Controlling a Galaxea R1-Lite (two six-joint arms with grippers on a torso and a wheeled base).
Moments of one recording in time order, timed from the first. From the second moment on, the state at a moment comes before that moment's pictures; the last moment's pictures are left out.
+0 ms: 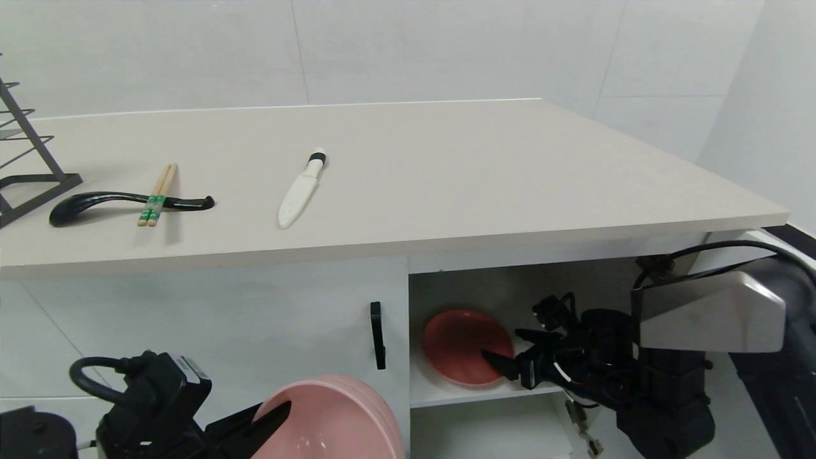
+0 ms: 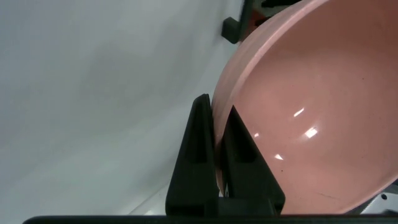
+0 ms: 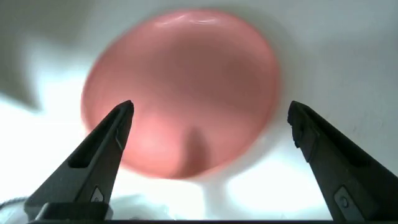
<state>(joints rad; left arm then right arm) -0.83 1.32 0.00 -0.97 0.18 -0.08 0.35 2.51 -0.47 -1.57 0.36 0.05</state>
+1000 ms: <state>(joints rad) -1.04 1.84 0.00 -1.55 0.34 0.09 0.44 1.92 0.00 -1.57 0.27 -0.01</state>
